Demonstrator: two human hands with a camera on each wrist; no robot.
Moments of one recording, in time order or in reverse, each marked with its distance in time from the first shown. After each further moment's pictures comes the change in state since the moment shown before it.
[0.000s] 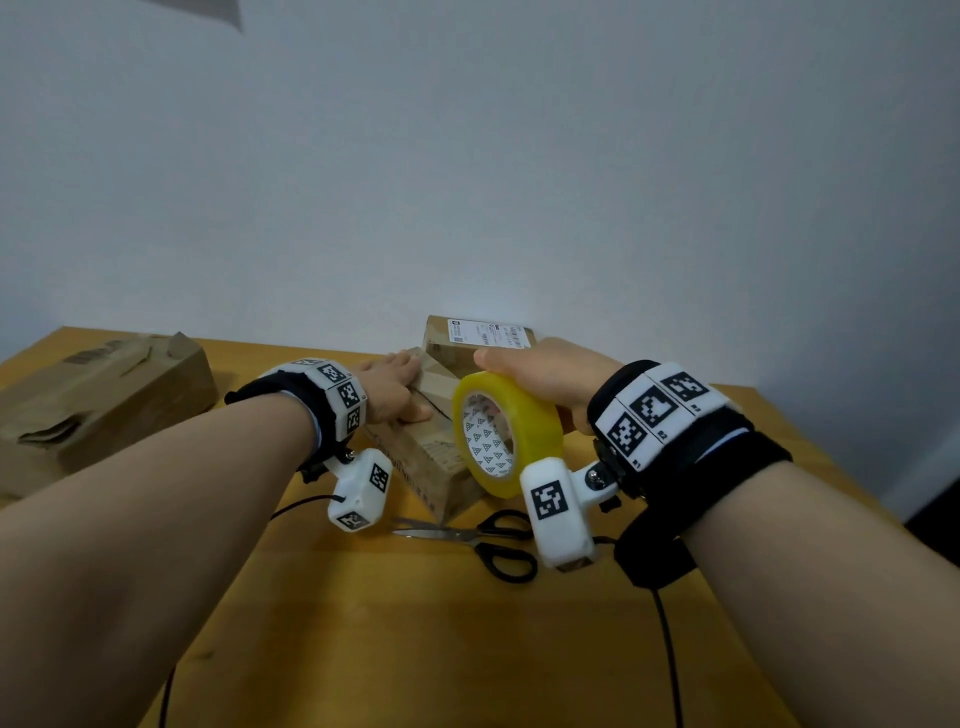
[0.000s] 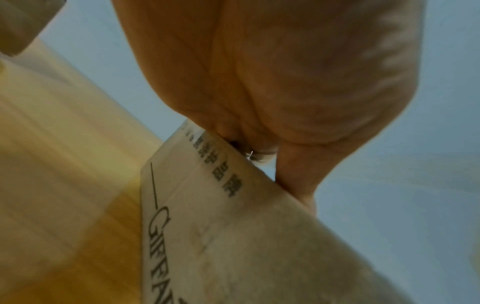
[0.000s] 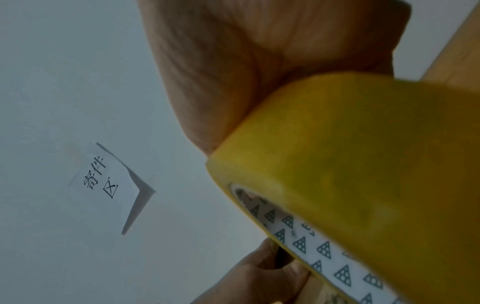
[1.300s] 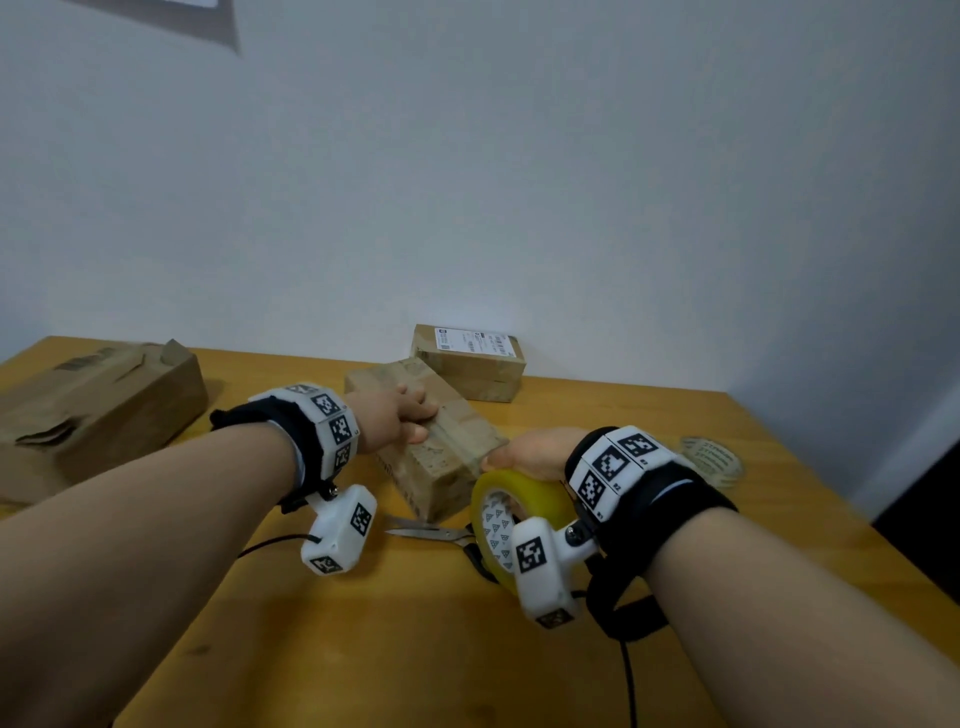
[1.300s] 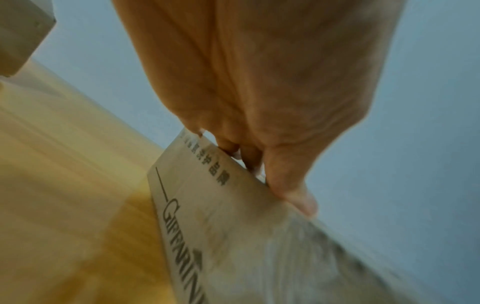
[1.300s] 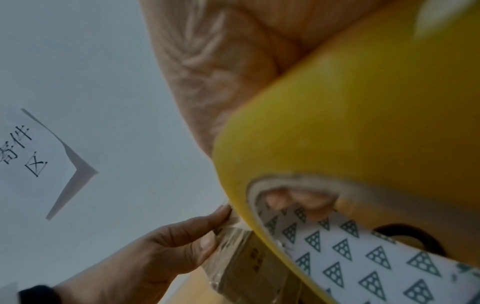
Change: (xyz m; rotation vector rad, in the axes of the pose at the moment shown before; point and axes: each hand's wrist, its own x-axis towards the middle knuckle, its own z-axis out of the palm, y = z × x) left_hand -0.041 0.013 0.003 0.089 -0.096 0.191; right_hand -0.027 0.036 0.024 -0.296 -0.279 0.154
